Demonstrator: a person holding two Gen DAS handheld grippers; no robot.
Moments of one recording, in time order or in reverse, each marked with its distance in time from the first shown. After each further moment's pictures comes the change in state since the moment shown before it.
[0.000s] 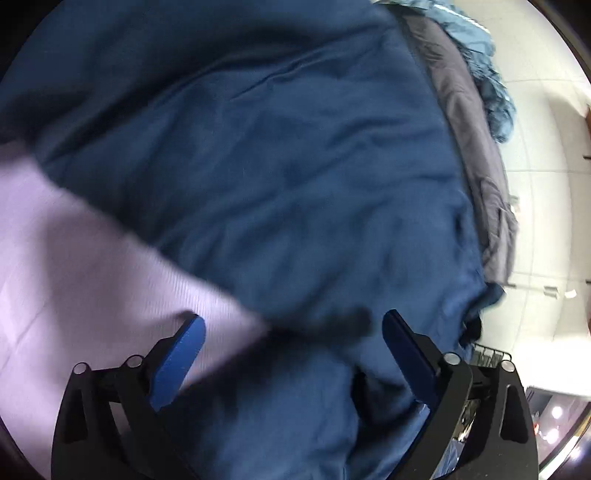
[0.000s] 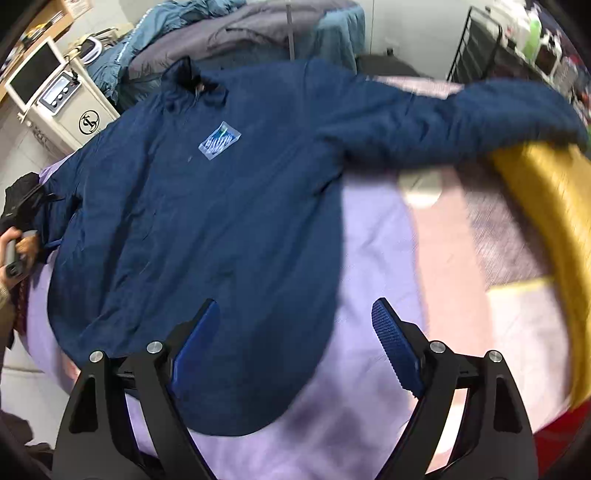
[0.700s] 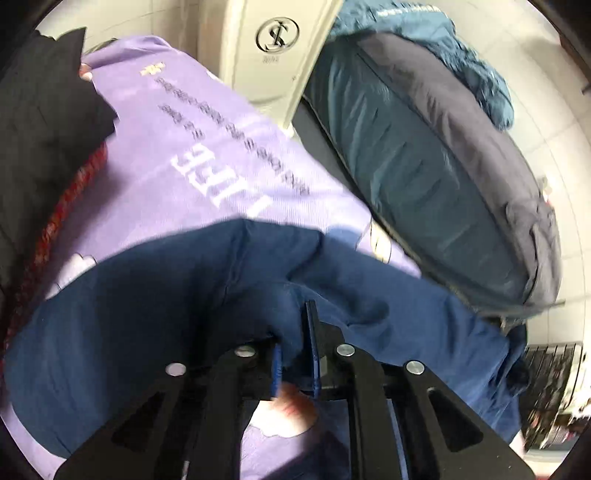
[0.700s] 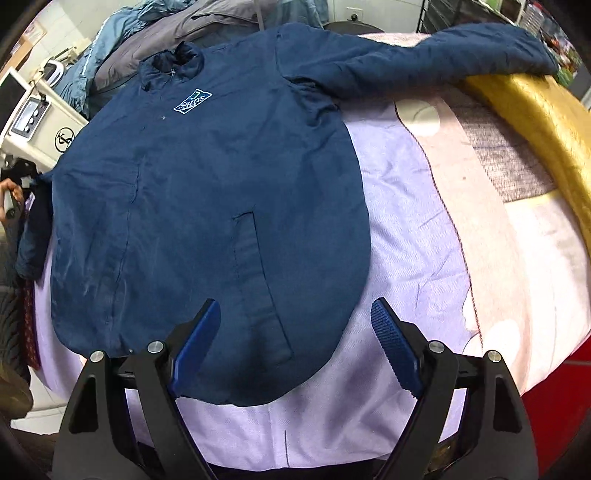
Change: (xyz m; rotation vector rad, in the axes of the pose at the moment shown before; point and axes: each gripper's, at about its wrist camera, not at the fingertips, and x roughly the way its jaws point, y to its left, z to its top) left arm -0.026 -0.124 0.139 0.328 -0.210 0.260; right arm 0.016 0.029 -0.038 0.170 0.073 -0.035
